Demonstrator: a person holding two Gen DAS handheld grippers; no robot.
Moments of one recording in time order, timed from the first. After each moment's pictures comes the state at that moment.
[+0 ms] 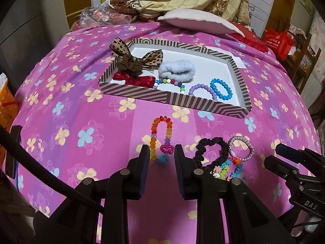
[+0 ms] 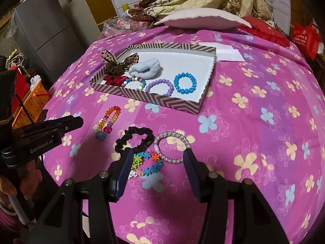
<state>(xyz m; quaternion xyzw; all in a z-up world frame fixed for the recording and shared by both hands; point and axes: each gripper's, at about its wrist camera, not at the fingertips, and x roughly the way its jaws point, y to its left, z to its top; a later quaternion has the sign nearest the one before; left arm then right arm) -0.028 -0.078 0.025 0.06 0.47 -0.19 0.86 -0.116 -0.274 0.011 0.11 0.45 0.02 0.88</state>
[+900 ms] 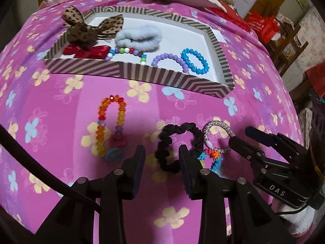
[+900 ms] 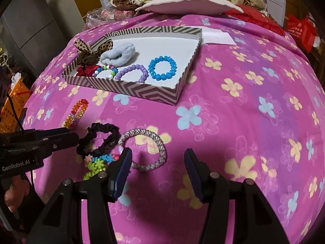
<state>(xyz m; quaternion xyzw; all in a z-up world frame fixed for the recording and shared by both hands) -0.010 -0.128 -0.021 0.04 0.56 -0.28 0.78 -0.084 -0.299 -0.038 0.10 0.49 -0.02 0.87</state>
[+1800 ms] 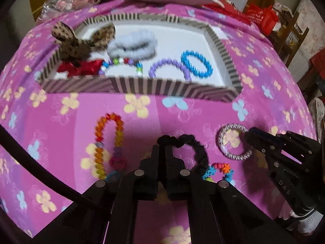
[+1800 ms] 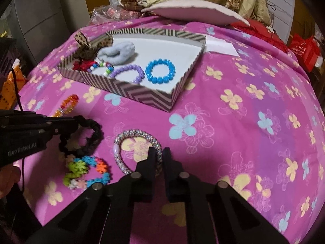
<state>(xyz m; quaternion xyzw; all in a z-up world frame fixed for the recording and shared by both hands) -0.001 -0.141 -0.019 0.09 0.52 -0.27 0.81 -0.085 -0.302 -0.036 0.05 0.46 -0.01 0.89</state>
